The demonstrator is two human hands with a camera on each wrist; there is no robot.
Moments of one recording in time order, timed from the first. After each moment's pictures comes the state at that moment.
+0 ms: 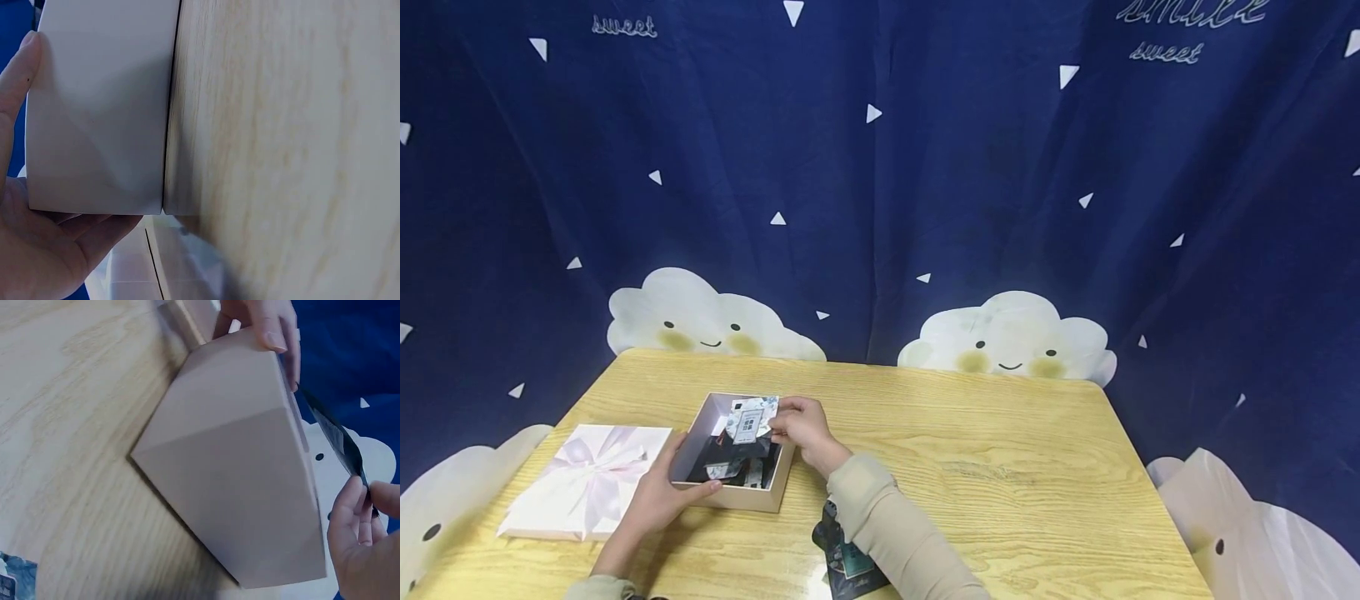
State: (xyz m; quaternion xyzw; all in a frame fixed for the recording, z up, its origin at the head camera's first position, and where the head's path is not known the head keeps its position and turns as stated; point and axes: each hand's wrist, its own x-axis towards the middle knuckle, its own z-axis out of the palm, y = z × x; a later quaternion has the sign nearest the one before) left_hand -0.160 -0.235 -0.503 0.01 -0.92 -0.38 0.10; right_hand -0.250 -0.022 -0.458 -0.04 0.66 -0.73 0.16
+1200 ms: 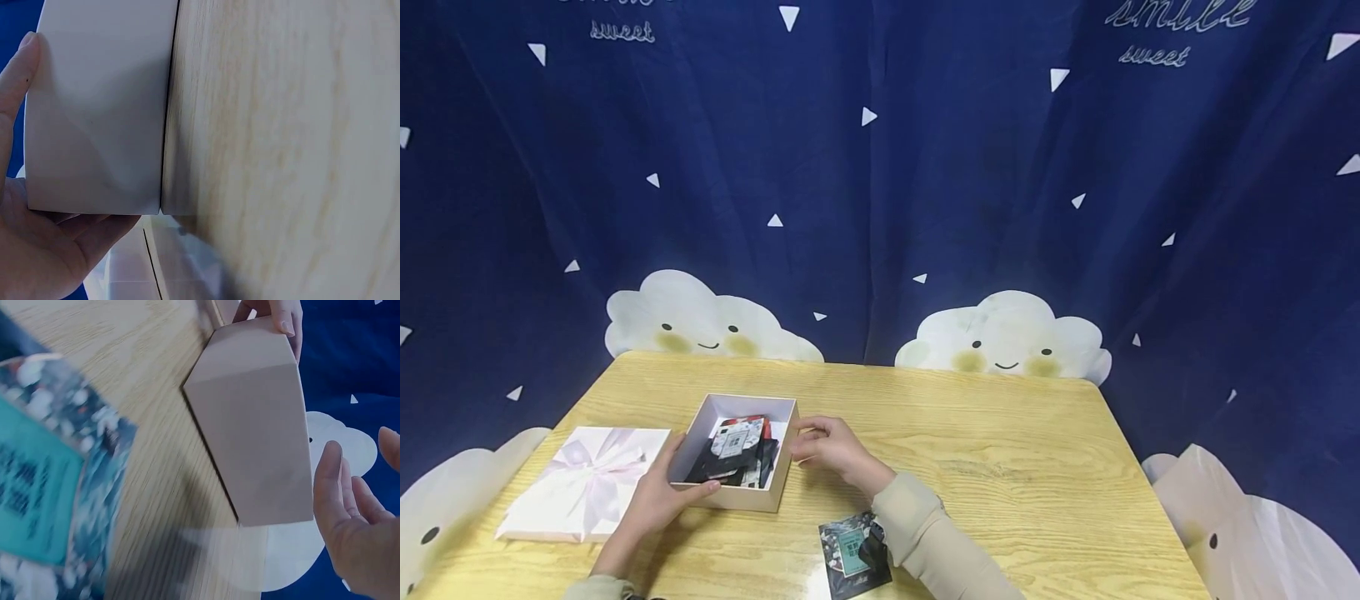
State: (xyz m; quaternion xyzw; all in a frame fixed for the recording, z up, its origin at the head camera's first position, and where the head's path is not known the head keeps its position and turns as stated) left_hand -0.160 -0.234 -0.502 0.01 -0.92 -0.38 0.10; right_hand -0.228 0.038 -0.459 -0.14 0.67 -0.69 0.24
